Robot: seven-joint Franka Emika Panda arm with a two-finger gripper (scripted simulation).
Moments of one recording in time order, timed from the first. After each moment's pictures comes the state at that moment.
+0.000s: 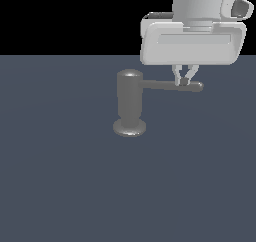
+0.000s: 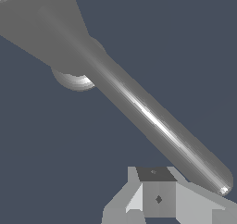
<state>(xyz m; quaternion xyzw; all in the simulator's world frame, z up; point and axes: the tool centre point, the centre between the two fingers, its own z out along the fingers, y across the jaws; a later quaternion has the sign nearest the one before) -0.097 -0.127 0.234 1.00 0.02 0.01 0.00</state>
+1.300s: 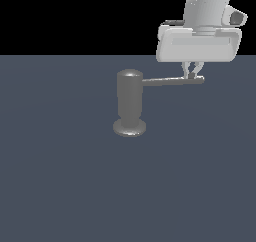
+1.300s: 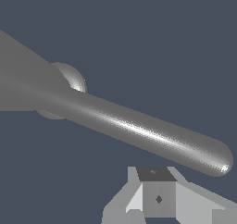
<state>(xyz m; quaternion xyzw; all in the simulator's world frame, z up) -0.025 -0.176 0.234 1.00 0.02 0.01 0.00</state>
